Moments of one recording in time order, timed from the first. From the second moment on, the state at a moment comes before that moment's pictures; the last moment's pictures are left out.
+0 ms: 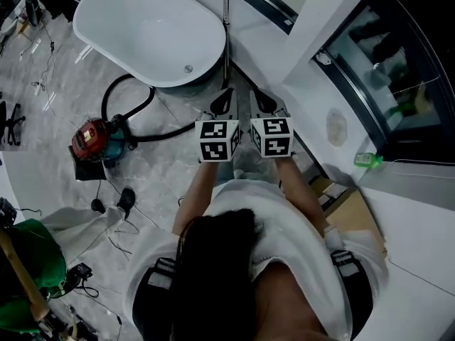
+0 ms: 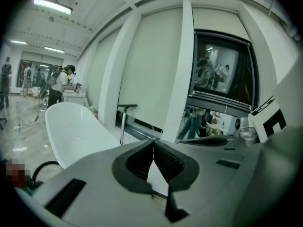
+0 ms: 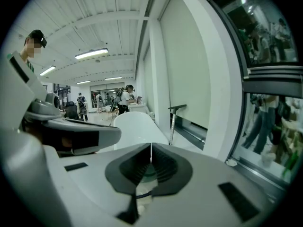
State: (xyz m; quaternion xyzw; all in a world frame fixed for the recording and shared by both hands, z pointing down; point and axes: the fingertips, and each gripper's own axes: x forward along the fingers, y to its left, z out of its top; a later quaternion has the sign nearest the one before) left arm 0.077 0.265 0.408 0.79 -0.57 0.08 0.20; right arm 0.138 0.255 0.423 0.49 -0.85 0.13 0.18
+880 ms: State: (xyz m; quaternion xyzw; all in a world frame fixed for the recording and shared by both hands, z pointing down) left arm 0.034 0.161 0.434 0.79 -0.57 0.09 0.22; right arm 0.098 0.158 0.446 0.49 -0.83 0.14 0.21
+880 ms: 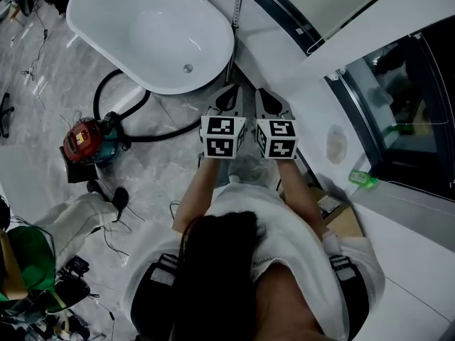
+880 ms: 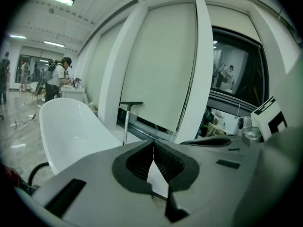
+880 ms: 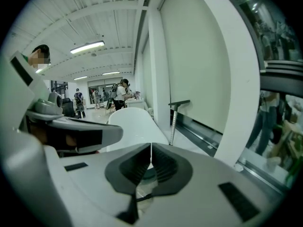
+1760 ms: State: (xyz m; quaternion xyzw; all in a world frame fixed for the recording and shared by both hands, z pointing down) left arm -0.002 0.036 0.425 0.82 -0.53 0.10 0.21; right arm 0.057 0.042 0.432 0.52 -0.82 0.15 0.19
